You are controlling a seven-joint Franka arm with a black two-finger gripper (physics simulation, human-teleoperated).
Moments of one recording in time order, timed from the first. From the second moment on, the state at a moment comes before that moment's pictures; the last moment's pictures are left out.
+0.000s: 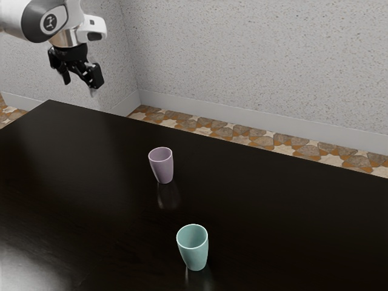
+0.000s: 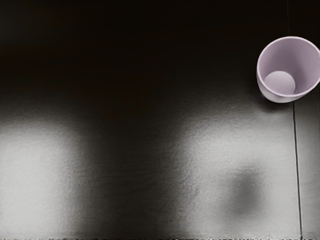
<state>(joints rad) -0.04 -0.04 0.13 -1.68 0.25 1.77 0.08</state>
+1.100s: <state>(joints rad) -0.03 0.35 0.07 -1.54 0.08 1.89 0.05</state>
